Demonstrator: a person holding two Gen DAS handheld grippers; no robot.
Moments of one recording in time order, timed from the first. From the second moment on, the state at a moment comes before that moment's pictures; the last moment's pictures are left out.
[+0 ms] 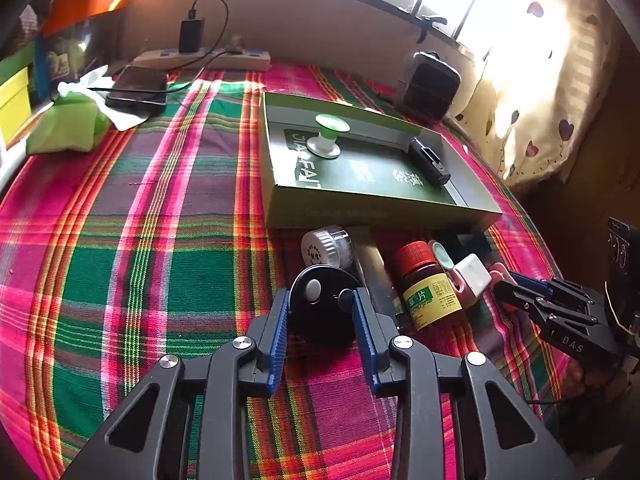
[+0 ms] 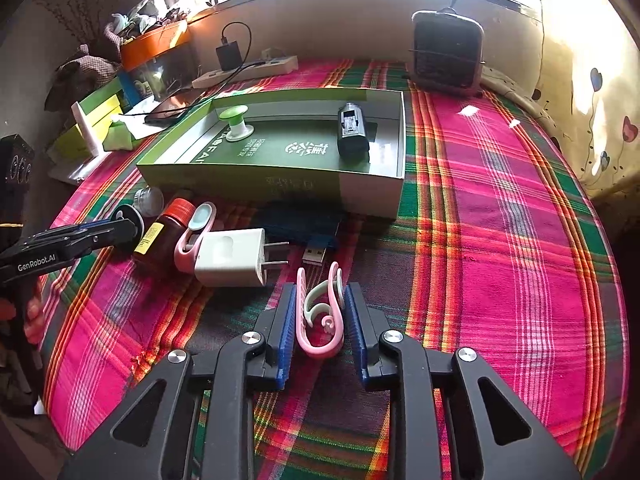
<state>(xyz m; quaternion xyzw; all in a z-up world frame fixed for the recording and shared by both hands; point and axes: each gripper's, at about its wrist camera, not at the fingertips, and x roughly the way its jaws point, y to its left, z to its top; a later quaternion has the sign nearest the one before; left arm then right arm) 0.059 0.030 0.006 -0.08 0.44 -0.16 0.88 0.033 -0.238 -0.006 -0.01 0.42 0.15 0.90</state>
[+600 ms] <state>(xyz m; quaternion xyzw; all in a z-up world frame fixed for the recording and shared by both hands) 0.057 0.032 0.009 -0.09 0.44 -0.15 0.88 0.031 -0.237 -0.004 -0.02 0.41 0.15 0.90</state>
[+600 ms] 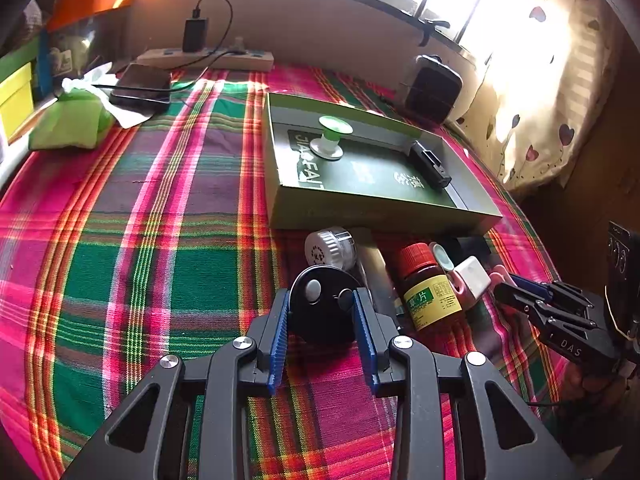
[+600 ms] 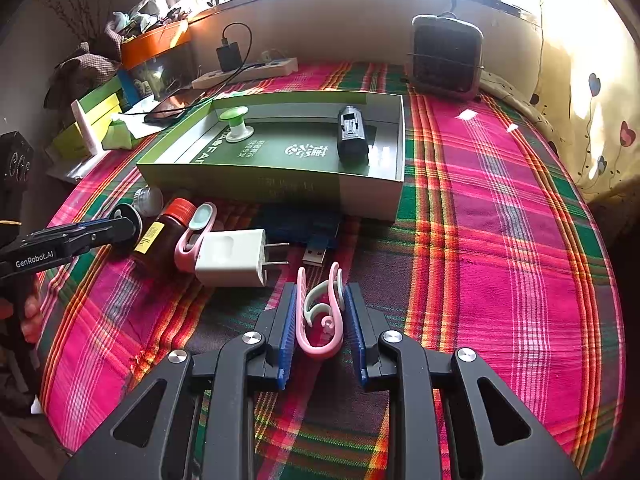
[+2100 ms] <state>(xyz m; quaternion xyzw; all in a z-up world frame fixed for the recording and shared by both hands) 0.072 0.028 0.053 -0.08 0.40 -0.16 0.90 0.043 -0.233 0.036 -0.02 0.37 0.15 0.92</state>
